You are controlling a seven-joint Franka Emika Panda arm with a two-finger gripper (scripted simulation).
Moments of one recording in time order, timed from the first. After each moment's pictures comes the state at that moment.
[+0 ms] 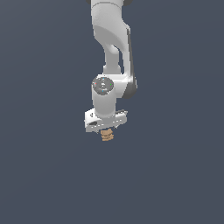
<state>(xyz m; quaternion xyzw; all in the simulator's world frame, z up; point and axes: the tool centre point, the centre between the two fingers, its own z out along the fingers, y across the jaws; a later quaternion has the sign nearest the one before) 0.004 -0.029 0.086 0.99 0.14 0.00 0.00</state>
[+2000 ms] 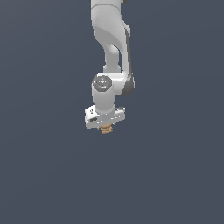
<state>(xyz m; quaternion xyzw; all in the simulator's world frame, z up) -0.025 -0.033 0.073 0.99 0.14 0.00 0.00</state>
